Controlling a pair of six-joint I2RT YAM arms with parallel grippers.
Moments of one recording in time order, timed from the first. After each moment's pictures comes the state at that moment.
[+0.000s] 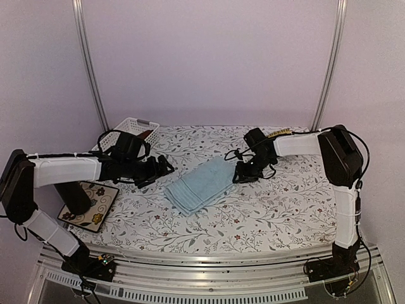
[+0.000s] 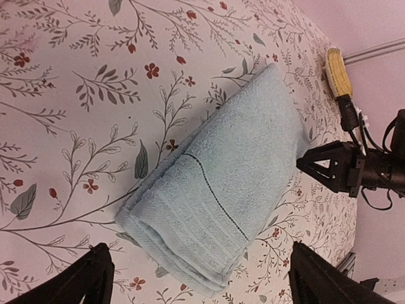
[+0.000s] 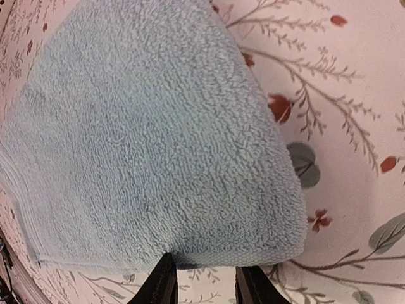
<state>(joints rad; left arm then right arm) -0.55 1.48 0.87 -0.16 0.15 -0.80 0.55 2.12 1.46 -0.51 -0.31 0.31</state>
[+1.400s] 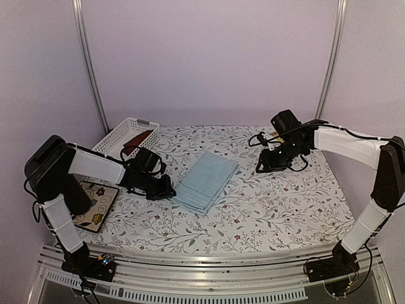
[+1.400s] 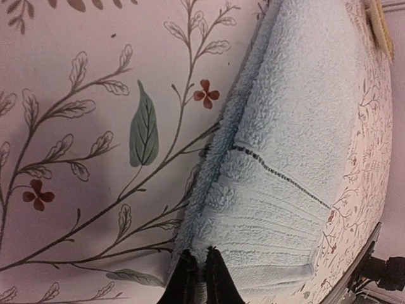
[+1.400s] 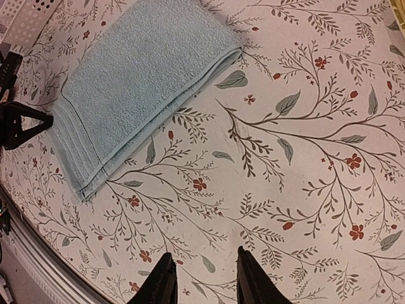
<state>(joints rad) -0.57 1.78 0.88 -0.04 0.27 -0.74 0.51 1.64 1.30 -0.73 -0.21 0.23</state>
